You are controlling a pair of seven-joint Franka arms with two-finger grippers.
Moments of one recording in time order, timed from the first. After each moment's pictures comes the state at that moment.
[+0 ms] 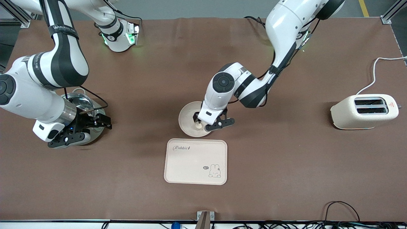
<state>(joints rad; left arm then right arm) -0.48 0.68 -0.30 -1.45 0.16 2.21 -1.07 0.22 0.31 -0.10 -1.60 0.18 1.93 -0.13</state>
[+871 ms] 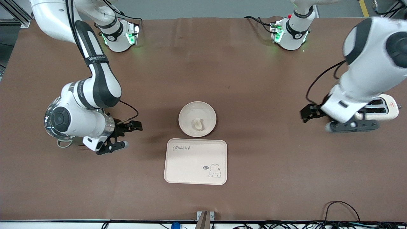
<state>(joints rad) 0.04 0.24 -0.31 -1.44 0.12 1.73 -0.27 0.31 0.51 -0.09 -1.59 0.36 1.96 -0.17</state>
